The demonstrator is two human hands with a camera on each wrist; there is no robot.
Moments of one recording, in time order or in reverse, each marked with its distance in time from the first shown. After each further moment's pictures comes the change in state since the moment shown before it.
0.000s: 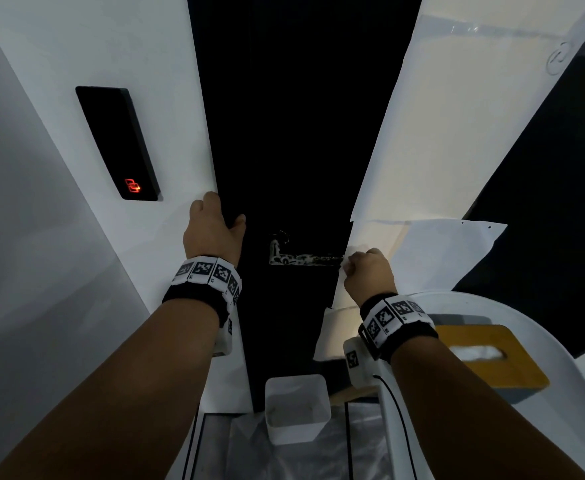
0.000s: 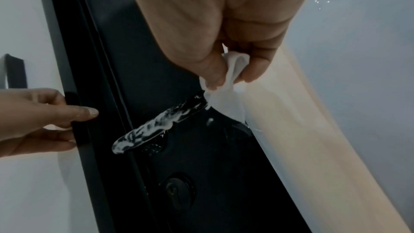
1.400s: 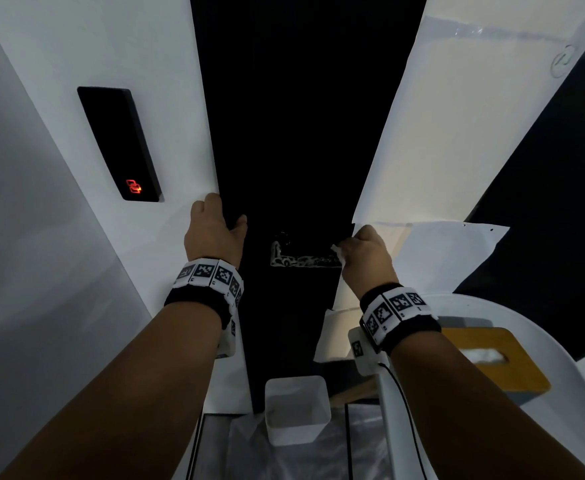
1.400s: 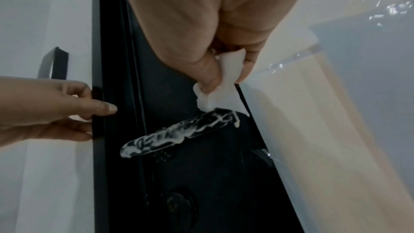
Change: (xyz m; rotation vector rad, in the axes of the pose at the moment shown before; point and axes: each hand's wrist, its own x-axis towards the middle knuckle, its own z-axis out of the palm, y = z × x) left_hand 0.001 0.003 -0.001 -0.011 0.008 -0.028; right_hand 0.015 -0.006 -0.004 0.023 0.175 -0.261
